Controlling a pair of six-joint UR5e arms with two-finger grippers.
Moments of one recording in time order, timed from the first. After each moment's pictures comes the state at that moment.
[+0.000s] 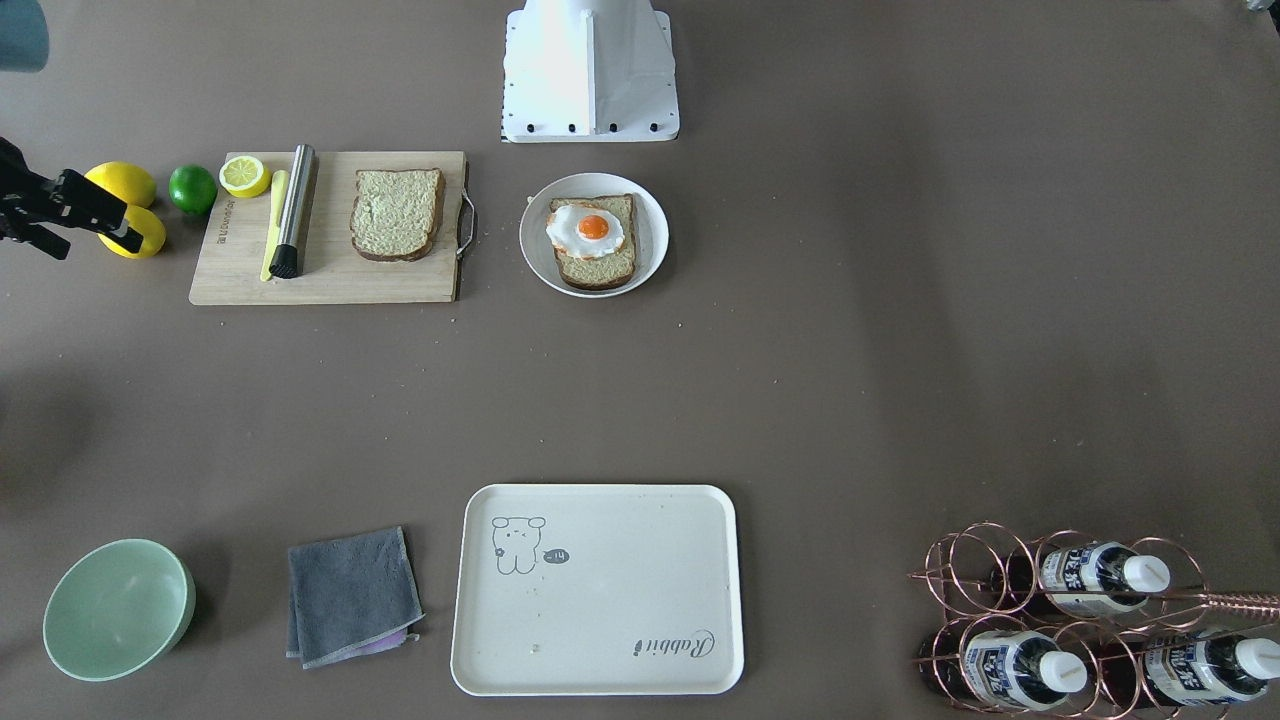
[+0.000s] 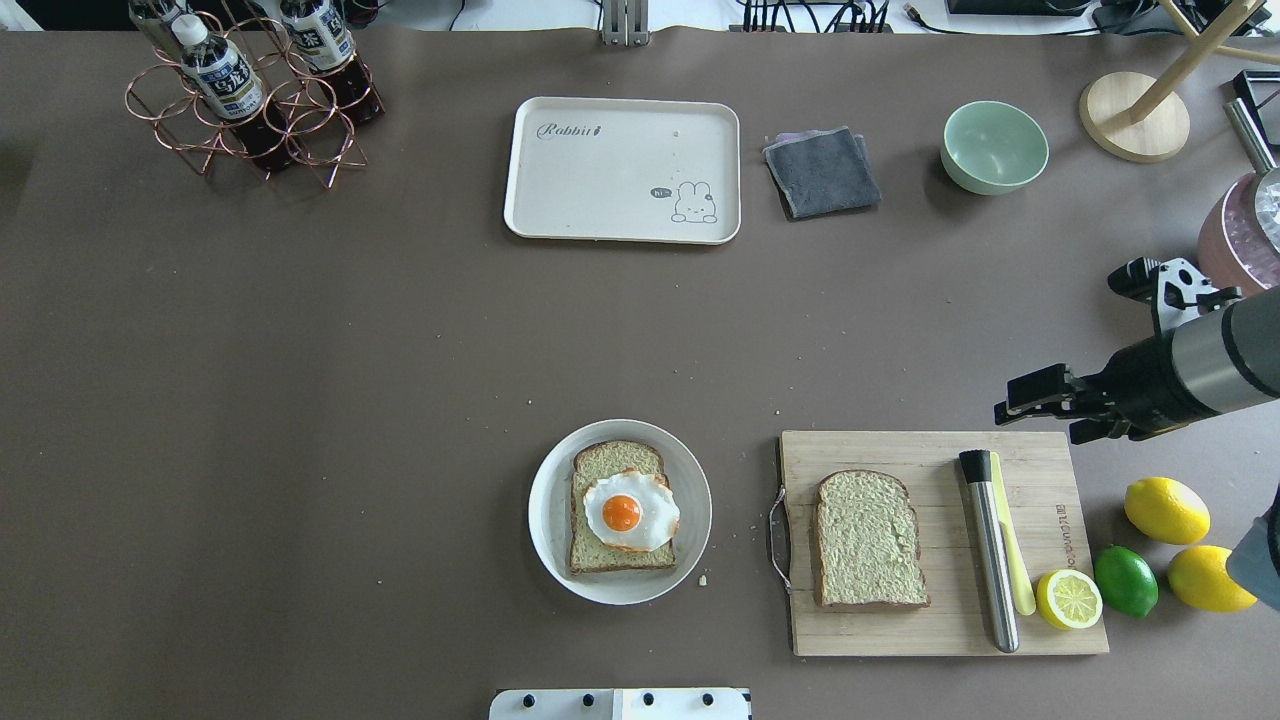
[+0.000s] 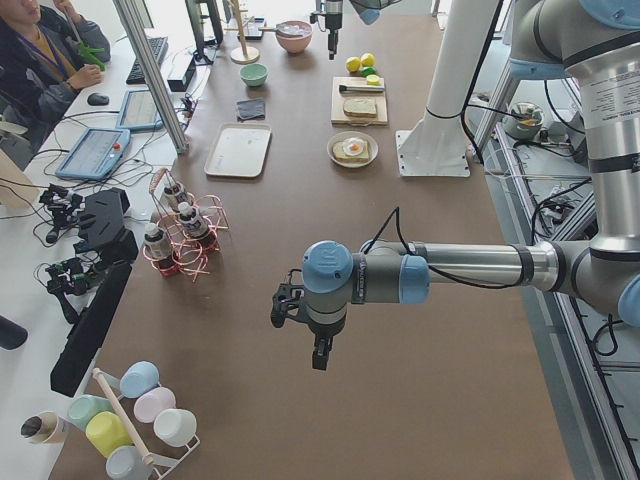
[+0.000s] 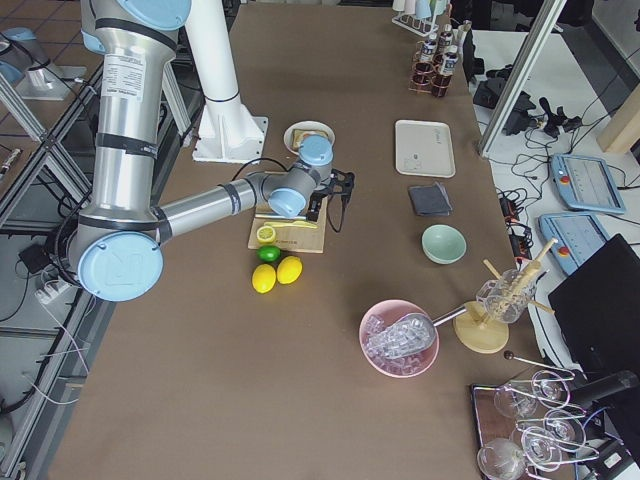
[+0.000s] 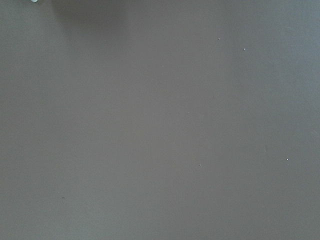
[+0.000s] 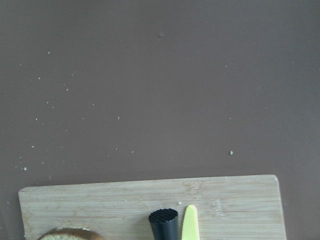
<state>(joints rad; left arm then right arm) -1.60 -1.31 -1.83 -1.56 -2.33 0.18 0.74 -1.70 2.00 -0.95 2.19 1.31</state>
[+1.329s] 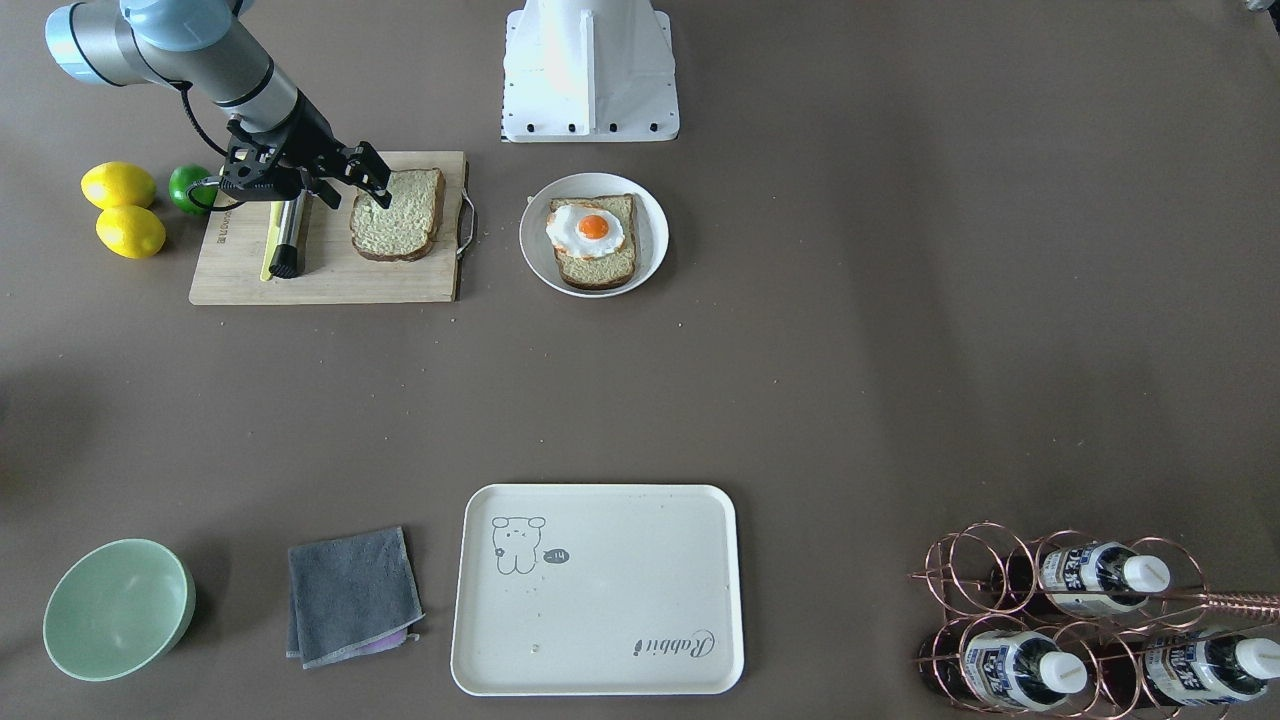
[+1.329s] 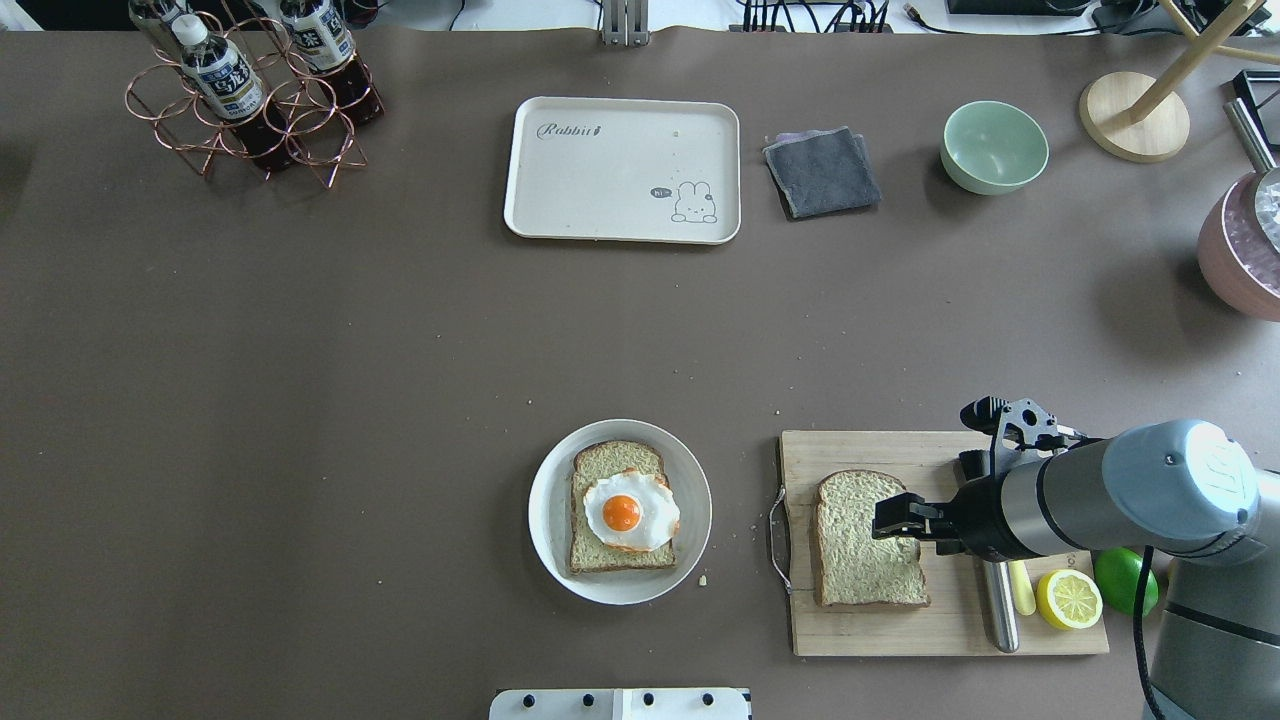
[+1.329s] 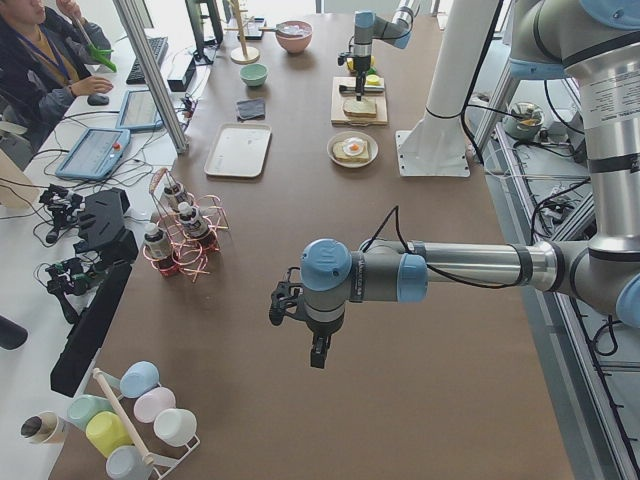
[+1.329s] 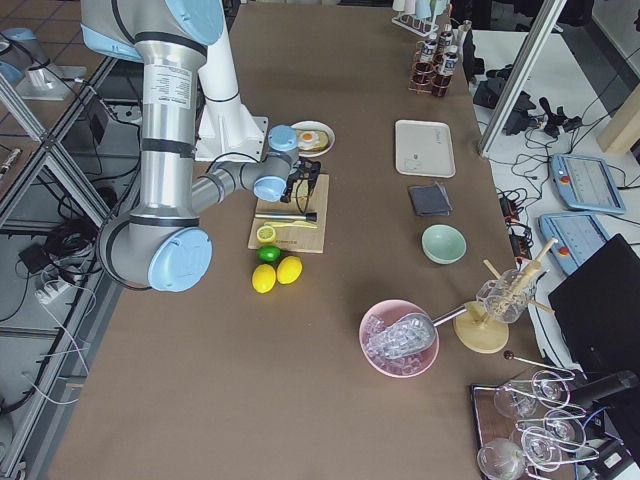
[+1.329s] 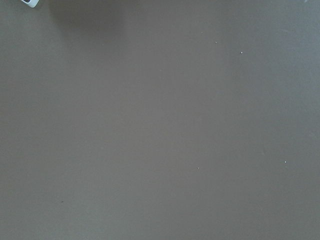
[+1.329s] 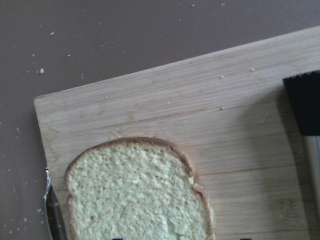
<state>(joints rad) -1.60 -1.32 -1.84 -1.56 -2.33 0.18 0.40 -1.66 2.00 -0.93 1.92 1.55</state>
